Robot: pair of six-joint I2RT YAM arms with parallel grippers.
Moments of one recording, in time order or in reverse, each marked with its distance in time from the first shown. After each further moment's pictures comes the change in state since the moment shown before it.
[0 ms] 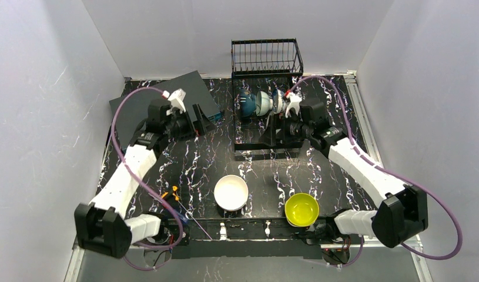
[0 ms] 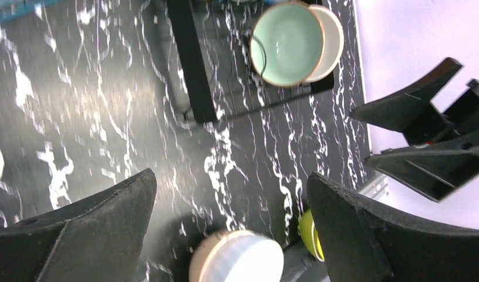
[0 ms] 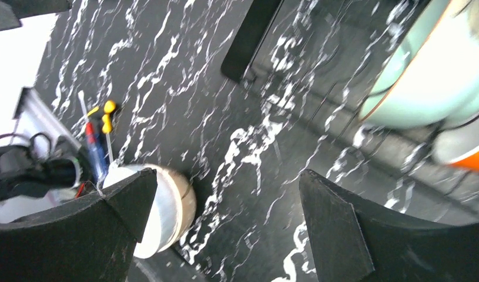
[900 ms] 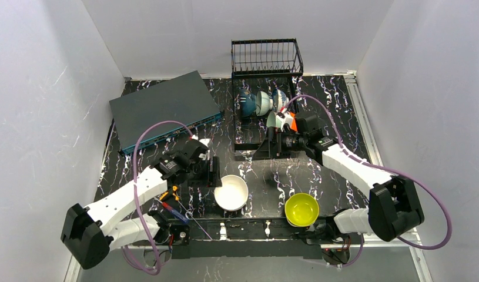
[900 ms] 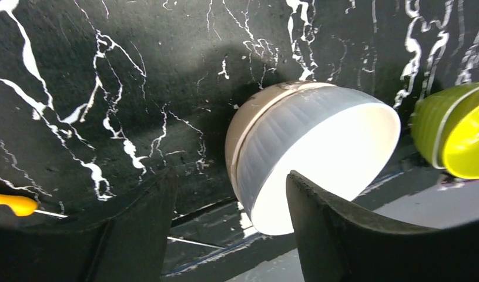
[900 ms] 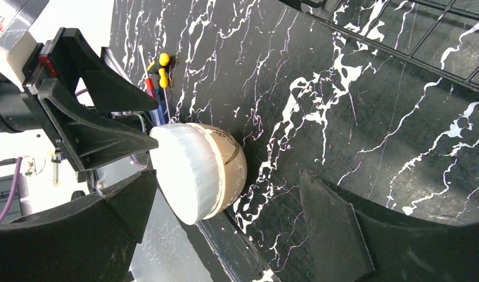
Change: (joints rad) left arm -0.465 -0.199 -0.266 -0.390 -0.354 -0.130; right arm 0.000 0.026 -0.232 0.175 -0.292 0.211
